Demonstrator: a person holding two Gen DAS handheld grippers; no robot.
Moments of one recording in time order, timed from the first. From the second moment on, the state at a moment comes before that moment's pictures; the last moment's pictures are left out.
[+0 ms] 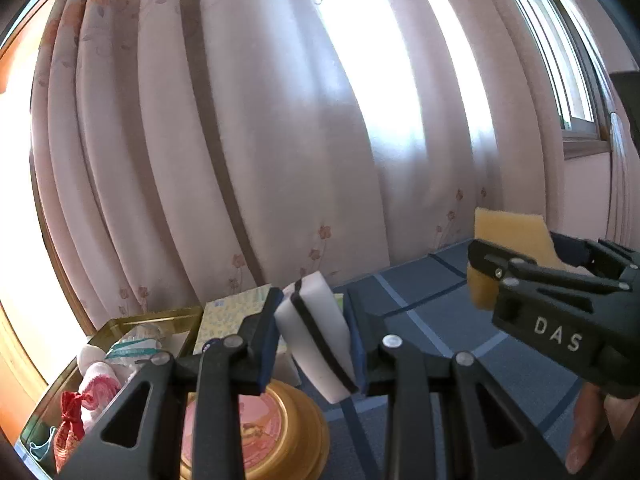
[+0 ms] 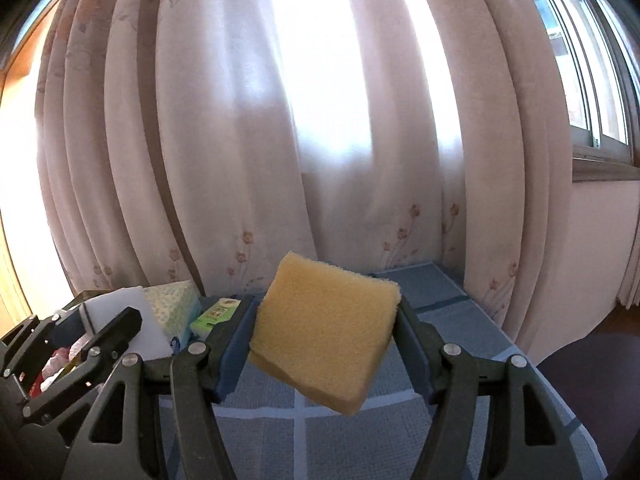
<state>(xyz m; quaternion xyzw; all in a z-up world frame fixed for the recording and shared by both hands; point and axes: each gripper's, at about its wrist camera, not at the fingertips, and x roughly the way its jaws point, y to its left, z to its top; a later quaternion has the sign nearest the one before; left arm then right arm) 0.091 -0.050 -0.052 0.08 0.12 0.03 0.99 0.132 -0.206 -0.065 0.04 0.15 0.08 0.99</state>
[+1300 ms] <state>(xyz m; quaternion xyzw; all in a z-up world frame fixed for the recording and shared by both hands) 0.079 0.002 -0.052 -0.02 0.12 0.12 0.99 0.135 -0.157 -0.063 0.01 0.12 0.05 0.99</state>
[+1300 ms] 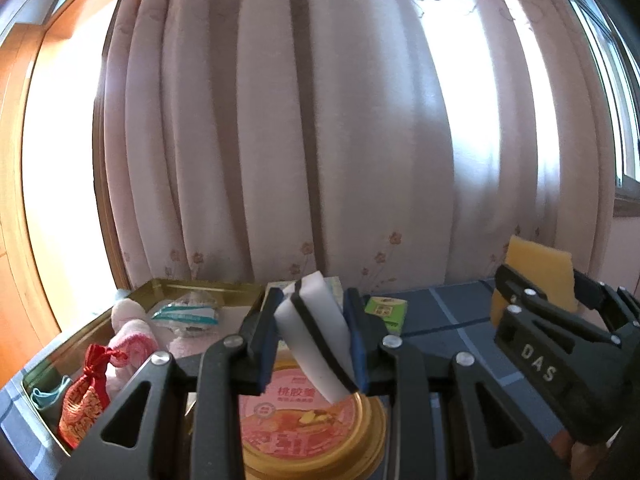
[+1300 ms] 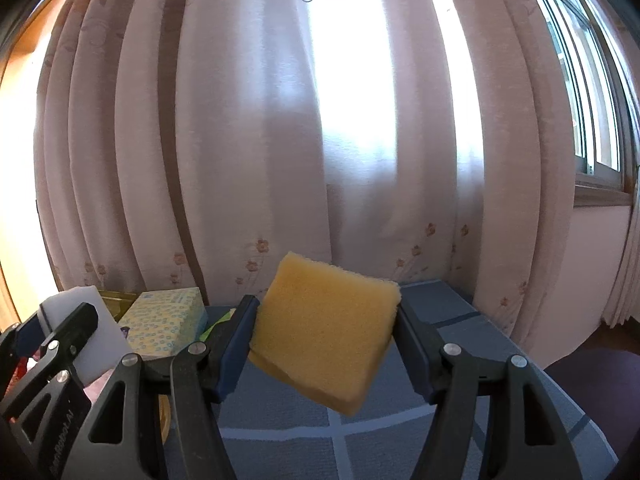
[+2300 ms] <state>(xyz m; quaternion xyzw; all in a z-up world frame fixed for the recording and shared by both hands) 0.059 0.019 -0.054 -0.04 0.11 0.12 0.99 0.124 -0.136 -0.065 0.00 0.12 0.10 0.99</state>
